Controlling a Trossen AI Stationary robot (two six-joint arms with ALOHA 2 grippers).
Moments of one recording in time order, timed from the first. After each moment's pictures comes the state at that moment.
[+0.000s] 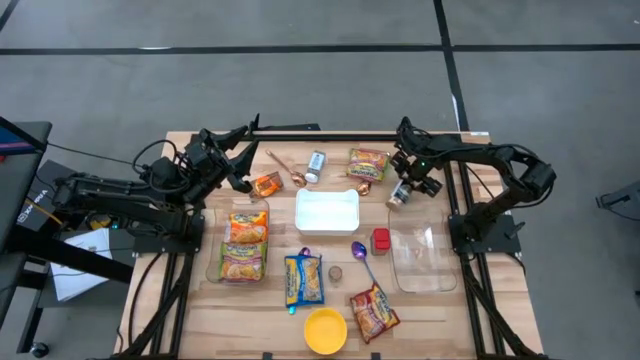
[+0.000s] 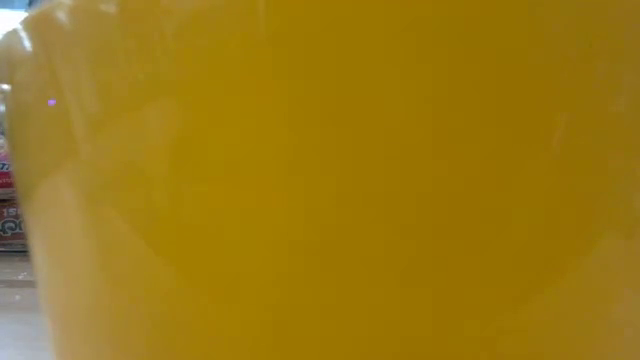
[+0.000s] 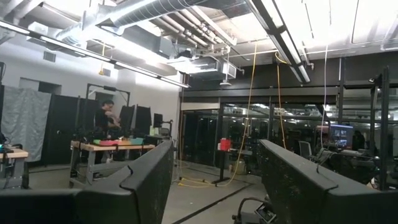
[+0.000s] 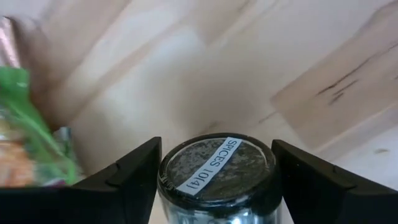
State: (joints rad) left arm -0.02 0.85 0.64 0.77 -0.62 0.23; right arm -0.79 1.51 0.78 -0.69 -0.02 1.53
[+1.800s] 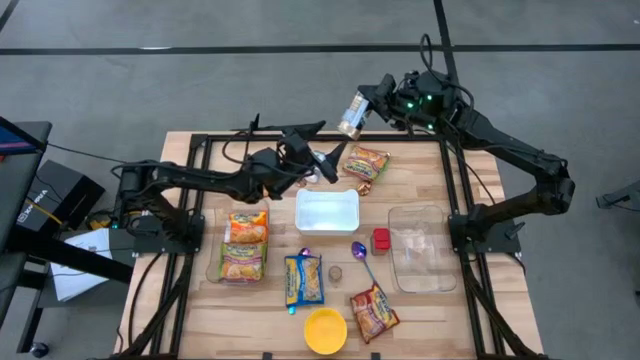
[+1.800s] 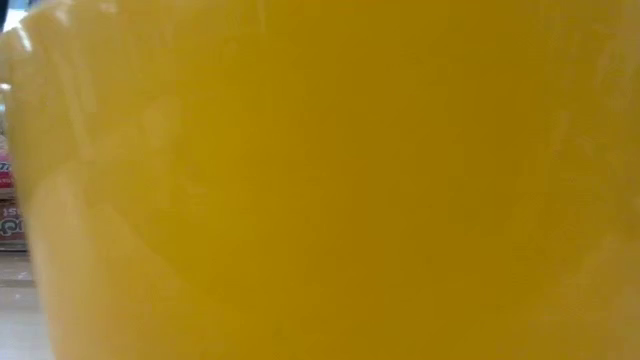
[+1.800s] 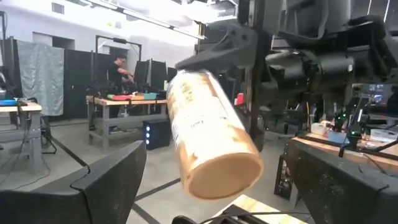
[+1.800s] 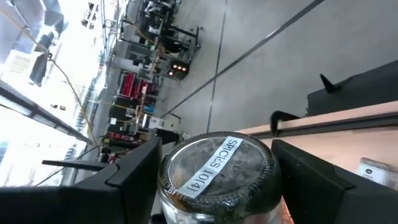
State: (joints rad) left arm 0.09 1.61 1.12 0.79 -0.63 0.07; right arm -0.54 1.31 1.38 -0.26 0.07 1.23
